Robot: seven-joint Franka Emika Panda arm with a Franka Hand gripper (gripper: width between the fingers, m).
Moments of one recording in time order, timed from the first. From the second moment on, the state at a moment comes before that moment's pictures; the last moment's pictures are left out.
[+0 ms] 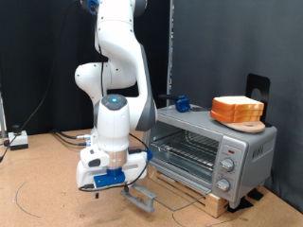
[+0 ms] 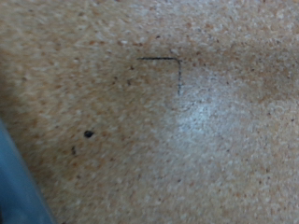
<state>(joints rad) 0.03 0.25 -0.25 -2.53 0.07 2.69 0.52</state>
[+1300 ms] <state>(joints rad) -0.08 0.11 -0.20 -2.52 0.47 2.50 0.07</state>
